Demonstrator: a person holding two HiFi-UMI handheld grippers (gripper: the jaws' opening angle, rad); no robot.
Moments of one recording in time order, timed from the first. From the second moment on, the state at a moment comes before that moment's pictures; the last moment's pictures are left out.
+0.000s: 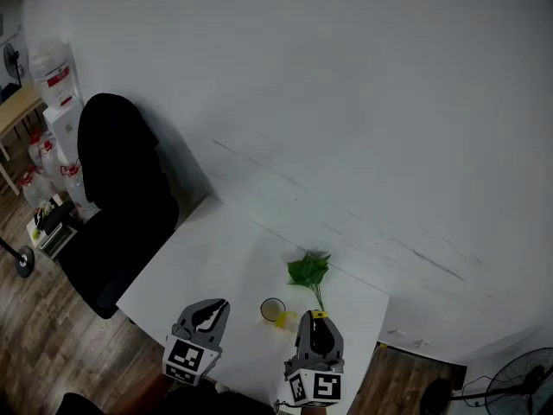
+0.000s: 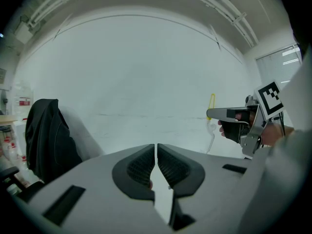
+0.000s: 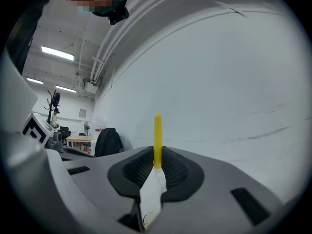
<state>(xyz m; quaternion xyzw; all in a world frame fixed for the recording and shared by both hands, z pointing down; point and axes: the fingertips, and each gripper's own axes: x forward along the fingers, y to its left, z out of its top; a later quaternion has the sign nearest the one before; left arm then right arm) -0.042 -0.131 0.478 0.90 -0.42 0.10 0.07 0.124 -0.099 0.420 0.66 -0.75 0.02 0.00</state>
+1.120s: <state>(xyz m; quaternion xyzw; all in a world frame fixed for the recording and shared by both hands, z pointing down) -0.029 -0.160 0.527 0.88 -0.44 0.14 0.11 0.110 -0.176 0.505 0.60 -0.79 0.09 0.05</state>
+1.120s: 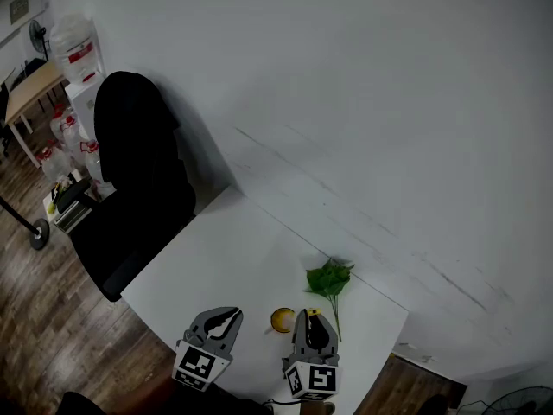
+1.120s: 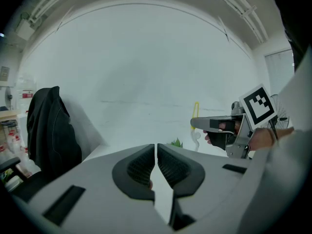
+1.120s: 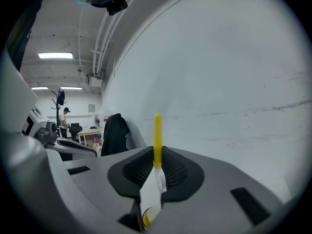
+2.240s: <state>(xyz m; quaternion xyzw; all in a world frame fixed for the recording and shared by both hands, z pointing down) 0.040 -0.140 0.646 0.91 -0.31 0.20 0.18 0.109 -0.179 0.537 0.59 -0.80 0.13 0.07</state>
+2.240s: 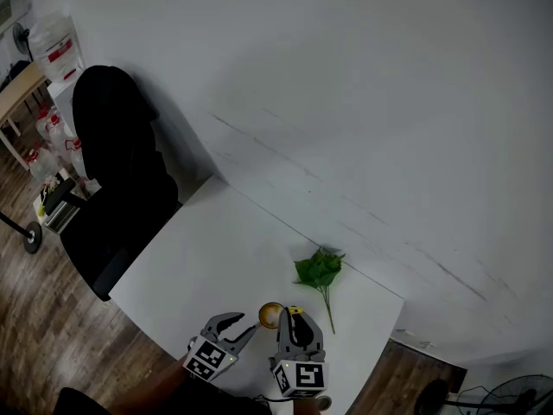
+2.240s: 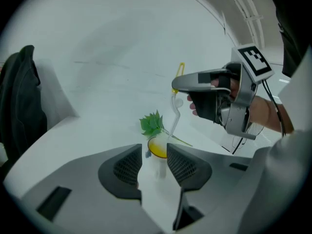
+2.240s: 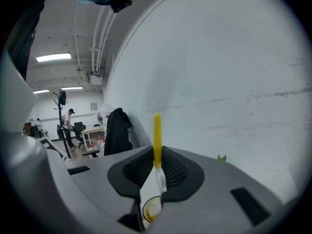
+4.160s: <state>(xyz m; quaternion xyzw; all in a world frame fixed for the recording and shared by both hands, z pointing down) 0.075 -0.129 0.709 0.91 -0.27 0.24 0.18 0.126 -0.178 0.535 0.61 -0.78 0.11 0.05</state>
